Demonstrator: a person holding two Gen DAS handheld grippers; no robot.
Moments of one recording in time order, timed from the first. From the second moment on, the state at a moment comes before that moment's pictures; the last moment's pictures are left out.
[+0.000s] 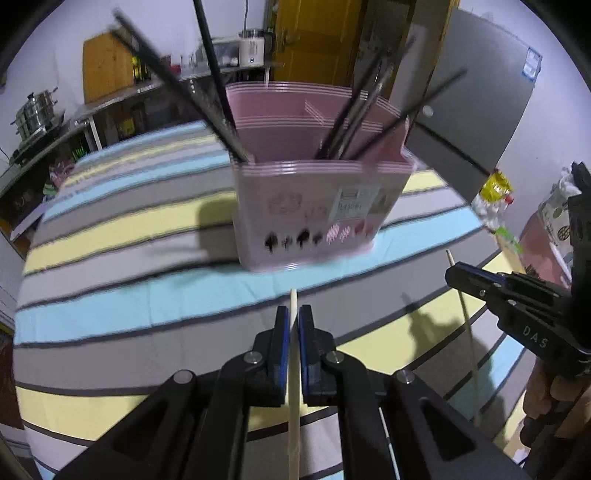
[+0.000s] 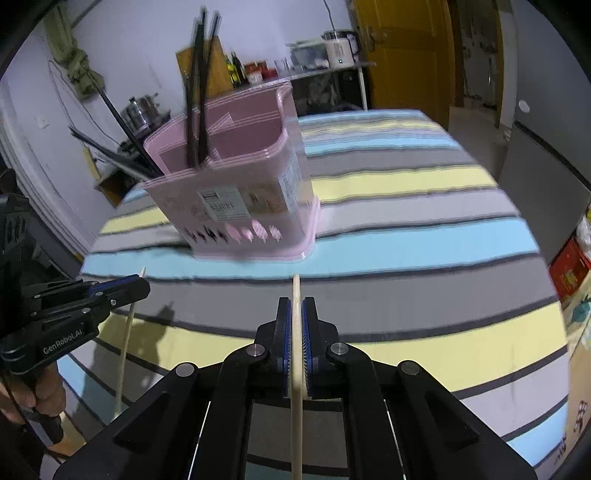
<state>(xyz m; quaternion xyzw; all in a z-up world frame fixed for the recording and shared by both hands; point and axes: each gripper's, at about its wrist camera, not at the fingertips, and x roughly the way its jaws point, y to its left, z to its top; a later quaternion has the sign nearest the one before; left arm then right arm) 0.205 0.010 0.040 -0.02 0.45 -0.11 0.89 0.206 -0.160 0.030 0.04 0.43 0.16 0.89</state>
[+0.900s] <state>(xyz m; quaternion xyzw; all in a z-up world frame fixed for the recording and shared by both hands) 0.170 0.026 0.116 -0.03 0.38 -0.12 0.92 0.169 -0.163 0.103 0.03 0.35 0.17 0.92</state>
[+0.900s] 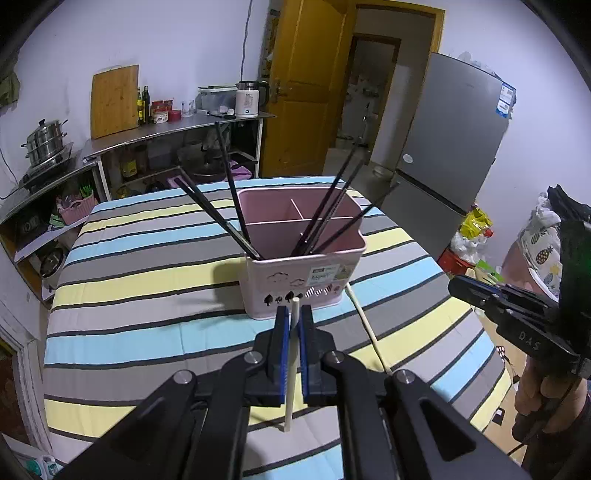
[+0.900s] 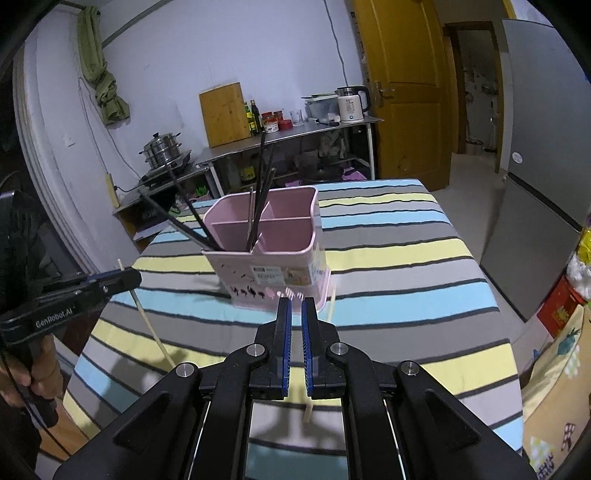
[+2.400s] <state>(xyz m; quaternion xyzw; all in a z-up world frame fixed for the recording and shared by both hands) 0.179 0.044 0.115 -0.08 0.37 -0.15 0.91 0.172 -0.167 -0.023 0.04 0.50 0.16 0.85</state>
